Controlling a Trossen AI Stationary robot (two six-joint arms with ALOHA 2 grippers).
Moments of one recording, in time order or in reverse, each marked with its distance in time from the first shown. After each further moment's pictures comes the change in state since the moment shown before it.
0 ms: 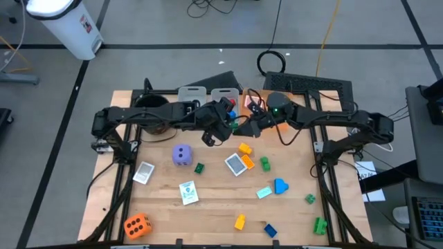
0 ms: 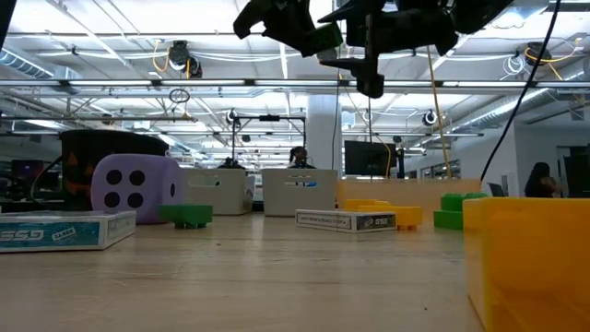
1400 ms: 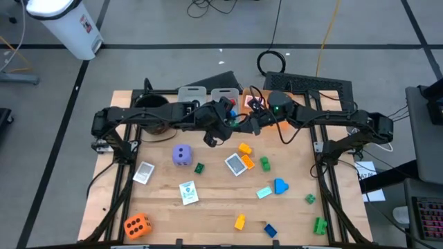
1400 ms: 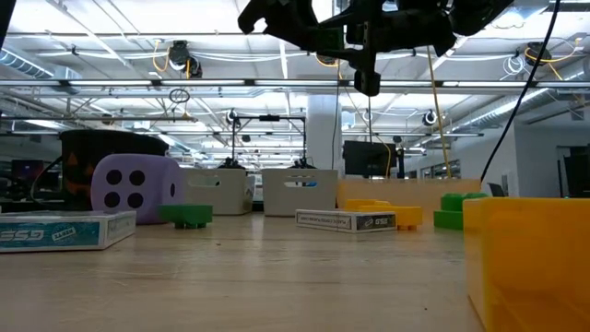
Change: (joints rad) left arm -0.003 -0.002 0.000 0.038 -0.001 -0.056; right arm -0.007 0.000 0.000 0.030 -0.003 -0.010
